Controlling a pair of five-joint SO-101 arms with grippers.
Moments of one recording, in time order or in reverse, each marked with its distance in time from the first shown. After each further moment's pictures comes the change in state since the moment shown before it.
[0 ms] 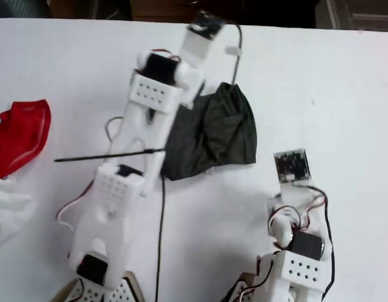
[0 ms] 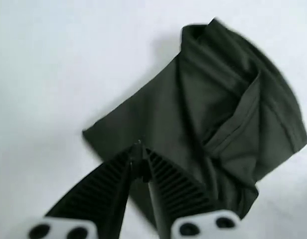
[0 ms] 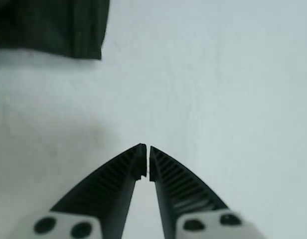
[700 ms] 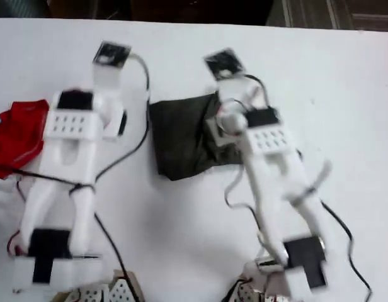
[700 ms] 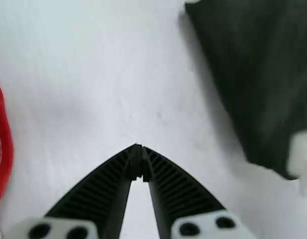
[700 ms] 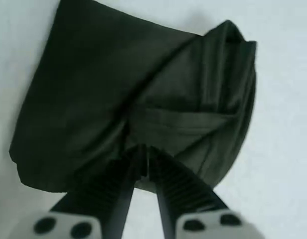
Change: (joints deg) left arm -20.9 -55.2 92.3 -31.3 -4.4; right arm -29.6 78.9 -72.2 7.9 -10.8
